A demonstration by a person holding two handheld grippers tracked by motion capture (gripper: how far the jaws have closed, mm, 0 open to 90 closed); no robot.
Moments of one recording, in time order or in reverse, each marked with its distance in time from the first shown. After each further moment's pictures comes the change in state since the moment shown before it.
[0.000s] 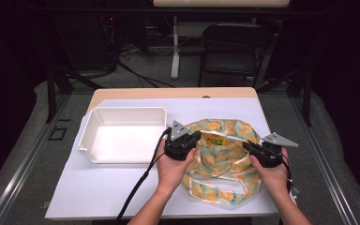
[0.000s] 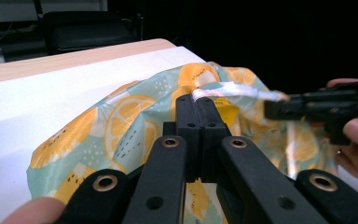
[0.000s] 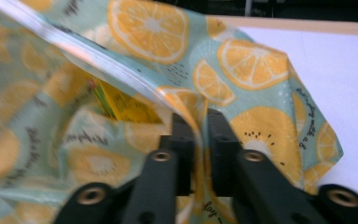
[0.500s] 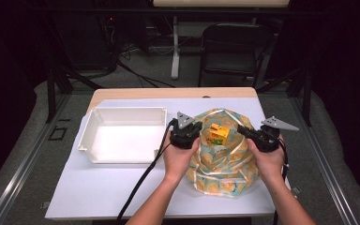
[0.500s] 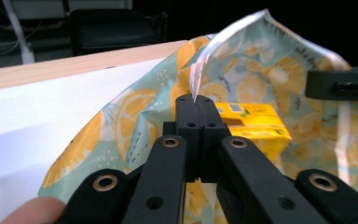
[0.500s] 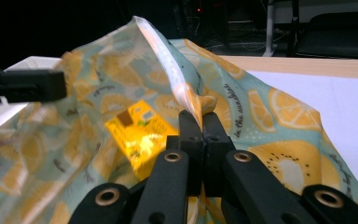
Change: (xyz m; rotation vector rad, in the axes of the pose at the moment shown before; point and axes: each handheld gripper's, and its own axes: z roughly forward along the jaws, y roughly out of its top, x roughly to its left) left arm 0.013 0.015 0.043 0.019 0.109 -0.034; right arm 0.006 0.049 0.017 -0.063 0.089 0.060
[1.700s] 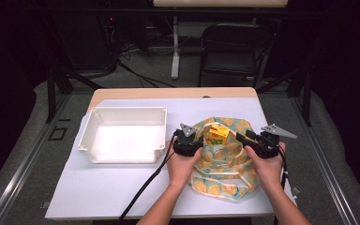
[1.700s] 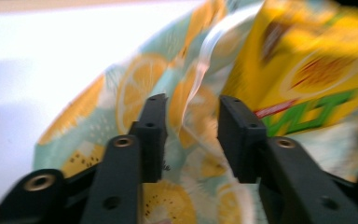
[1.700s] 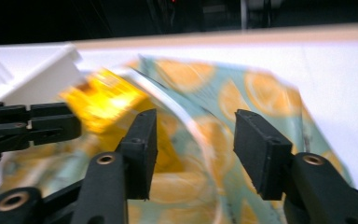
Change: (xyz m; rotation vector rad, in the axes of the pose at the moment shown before) left arm 0.001 -0.042 0.018 0.070 0.062 -0.030; right arm 0.002 -0.026 -0.010 0.017 -0.101 0.017
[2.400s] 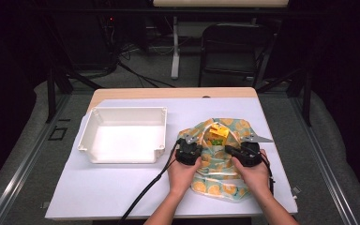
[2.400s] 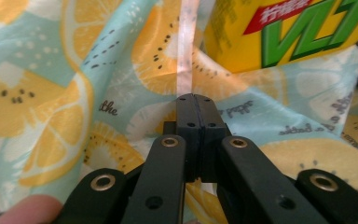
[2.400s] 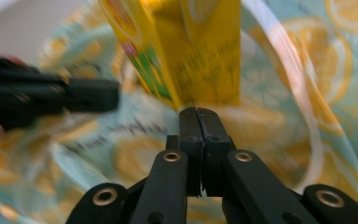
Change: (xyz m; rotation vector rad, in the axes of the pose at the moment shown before) left arm -0.002 -0.040 0.026 0.157 -0.029 0.012; right arm 0.020 -0.041 0.039 0.244 0.051 -0.056
